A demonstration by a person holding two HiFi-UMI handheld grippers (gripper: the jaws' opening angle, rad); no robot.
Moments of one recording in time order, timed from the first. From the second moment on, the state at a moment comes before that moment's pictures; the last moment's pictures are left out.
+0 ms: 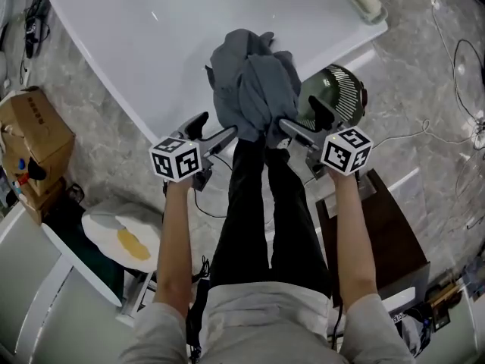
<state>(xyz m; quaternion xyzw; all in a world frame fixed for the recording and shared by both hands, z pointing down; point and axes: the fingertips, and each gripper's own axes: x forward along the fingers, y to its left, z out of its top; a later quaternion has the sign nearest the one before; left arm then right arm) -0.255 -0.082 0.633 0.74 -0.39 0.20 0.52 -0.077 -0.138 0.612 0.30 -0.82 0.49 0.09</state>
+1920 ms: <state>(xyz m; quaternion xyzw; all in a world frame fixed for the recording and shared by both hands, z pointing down) -0.080 -0.154 0.597 0.84 -0.23 0.25 0.42 0.000 -0.126 0.580 0.43 -0.78 0.45 -0.07</state>
